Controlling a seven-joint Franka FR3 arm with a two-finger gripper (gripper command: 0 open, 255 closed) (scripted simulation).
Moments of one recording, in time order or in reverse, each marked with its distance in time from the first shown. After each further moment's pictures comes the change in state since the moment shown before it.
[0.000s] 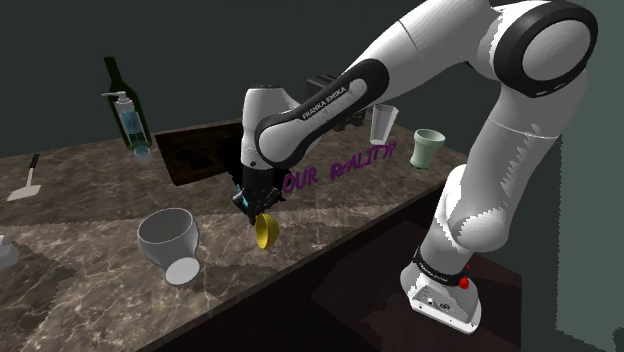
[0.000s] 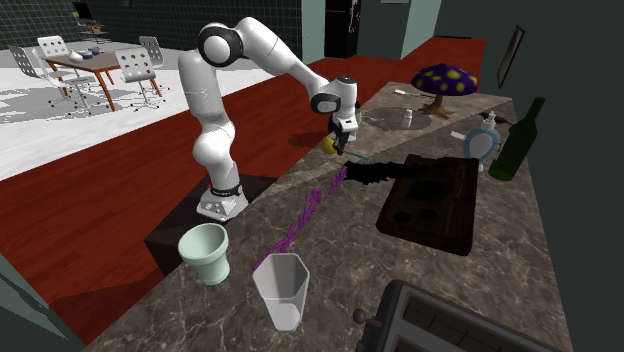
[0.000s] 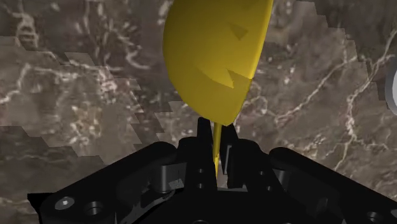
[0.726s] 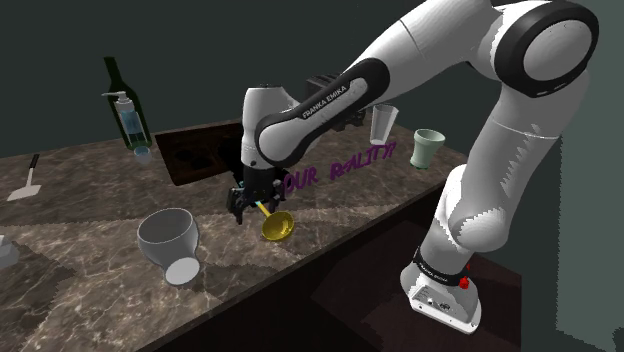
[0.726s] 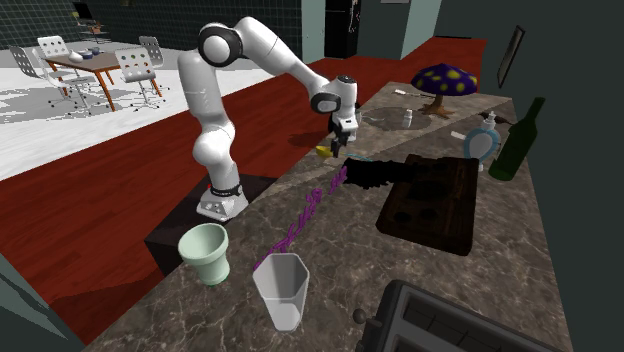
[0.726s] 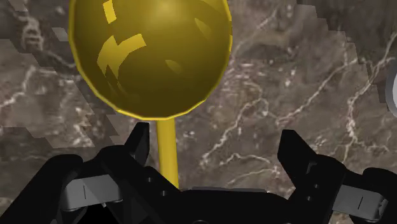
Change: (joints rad) arm -0.001 -0.004 -0.001 0.002 -0.001 -0.014 0.000
